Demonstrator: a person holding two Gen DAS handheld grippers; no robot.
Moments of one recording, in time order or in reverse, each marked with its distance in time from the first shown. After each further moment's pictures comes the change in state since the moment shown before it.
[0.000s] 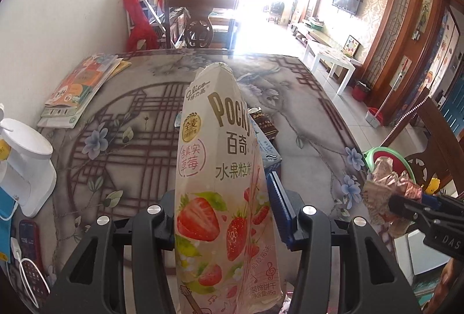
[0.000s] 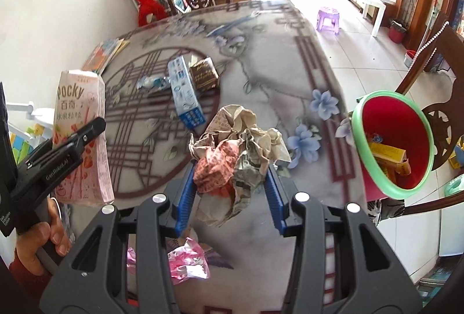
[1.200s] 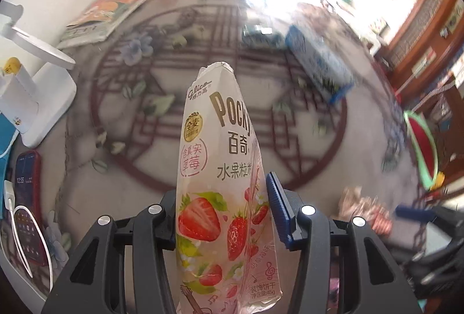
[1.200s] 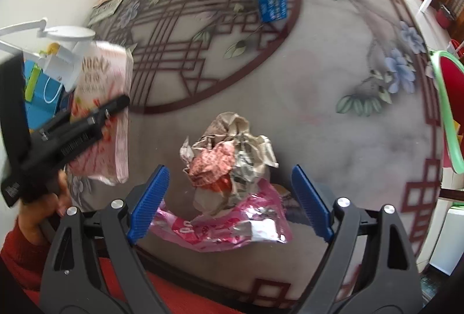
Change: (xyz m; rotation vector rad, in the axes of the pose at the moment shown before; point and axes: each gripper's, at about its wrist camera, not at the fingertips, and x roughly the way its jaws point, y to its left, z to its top) left arm 0.025 0.097 -0.080 -0.131 0.211 0.046; right arm 0.081 0.083 -0.075 -0.131 0.356 0.152
